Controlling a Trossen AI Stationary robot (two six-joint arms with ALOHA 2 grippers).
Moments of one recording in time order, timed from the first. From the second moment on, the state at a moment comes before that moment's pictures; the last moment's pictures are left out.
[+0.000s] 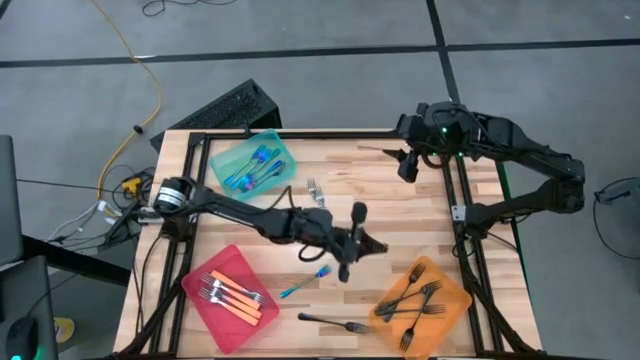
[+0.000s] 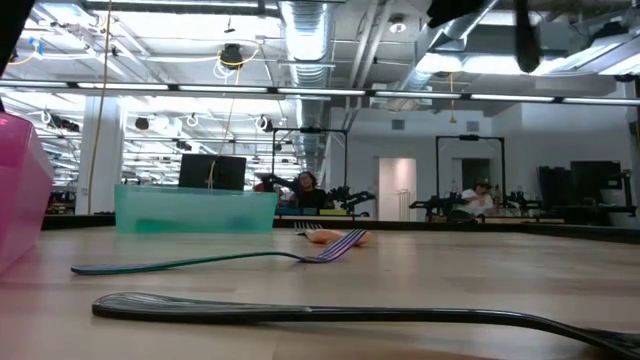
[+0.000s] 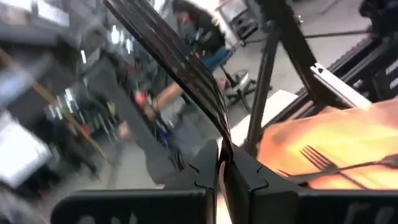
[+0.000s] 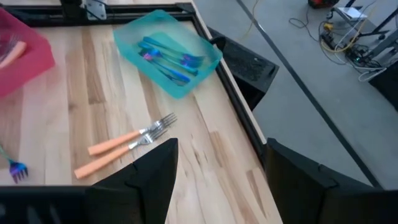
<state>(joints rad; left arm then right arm) -0.18 1.93 1.46 0.39 0.00 0.63 -0.28 1.16 1.50 -0.93 0.19 -0.11</state>
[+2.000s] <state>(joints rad) -0.27 2.57 2.05 0.24 0.14 1.48 -0.20 1.17 1.50 -0.97 0.18 0.00</state>
